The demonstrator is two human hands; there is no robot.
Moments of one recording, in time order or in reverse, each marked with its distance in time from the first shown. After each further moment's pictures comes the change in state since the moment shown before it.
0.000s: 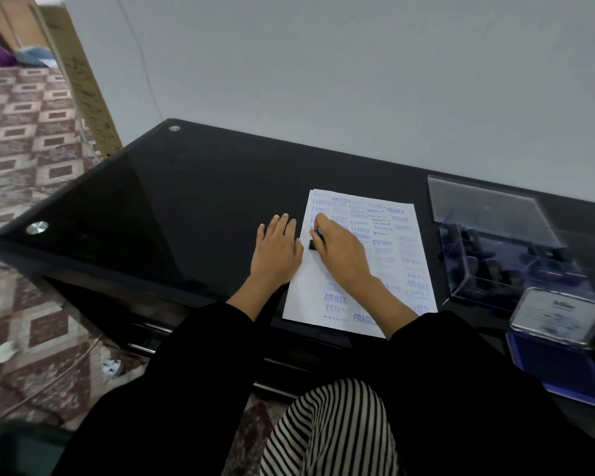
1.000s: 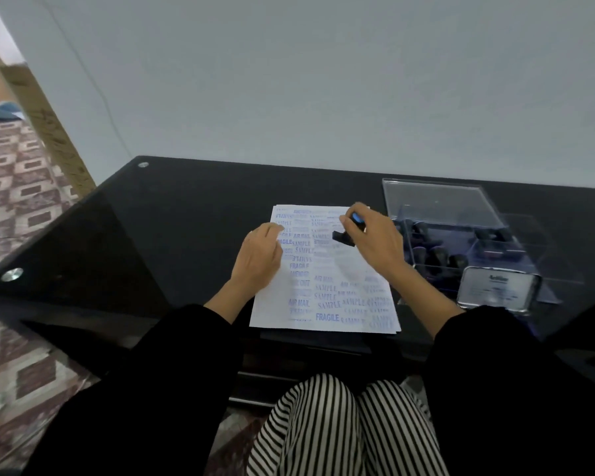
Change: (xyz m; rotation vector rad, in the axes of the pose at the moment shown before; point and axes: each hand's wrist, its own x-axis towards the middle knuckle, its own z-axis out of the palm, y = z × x) left_hand 0.000 0.031 -0.018 -0.178 0.180 0.229; right_hand -0.030 0.058 -0.099 0.127 0.183 0.246
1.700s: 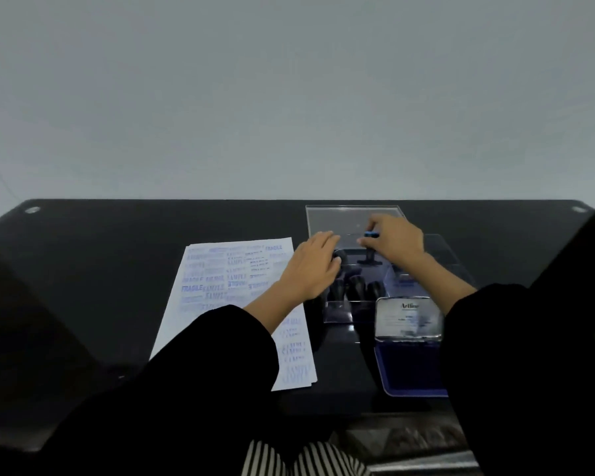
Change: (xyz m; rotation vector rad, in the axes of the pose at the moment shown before) left_hand 0.080 0.186 0.075 -0.058 -0.295 0.327; right_hand 0.053 0.128 -0.110 -0.430 -0.118 0.272
